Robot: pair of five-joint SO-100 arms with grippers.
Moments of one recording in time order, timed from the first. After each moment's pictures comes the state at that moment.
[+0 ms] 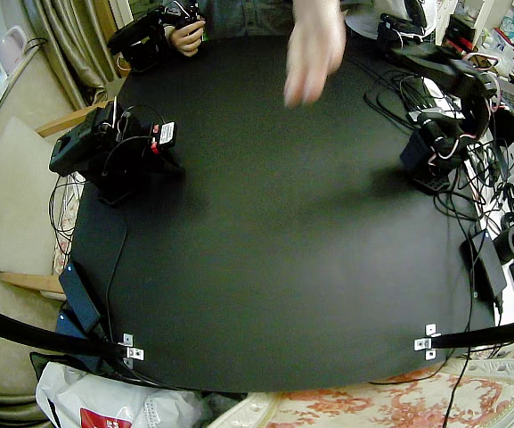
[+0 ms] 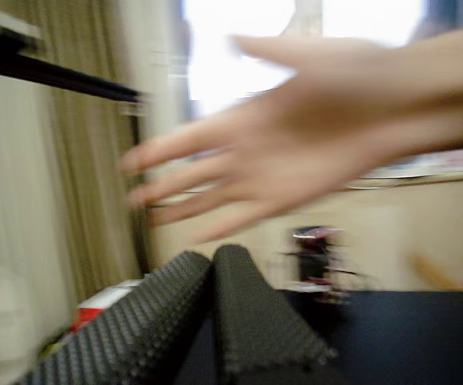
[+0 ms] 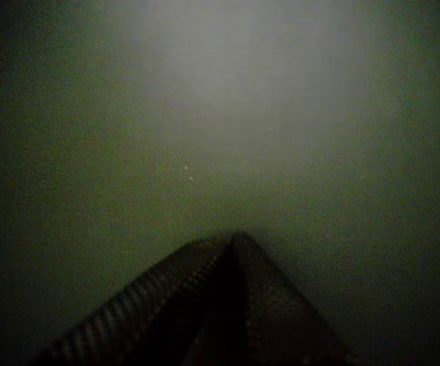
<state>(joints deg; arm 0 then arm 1) -13.6 184.4 139.7 30.9 -3.1 -13.9 187.0 172.9 59.0 4.2</state>
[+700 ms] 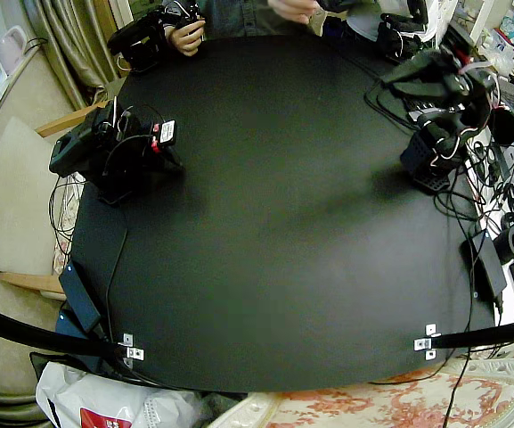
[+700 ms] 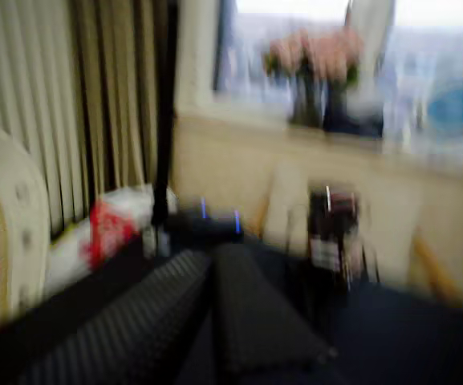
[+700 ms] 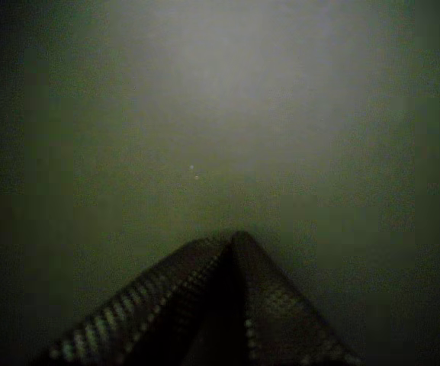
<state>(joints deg) -22.8 177.5 134.0 42.1 -16.6 -14.6 187.0 172.9 59.0 4.2</state>
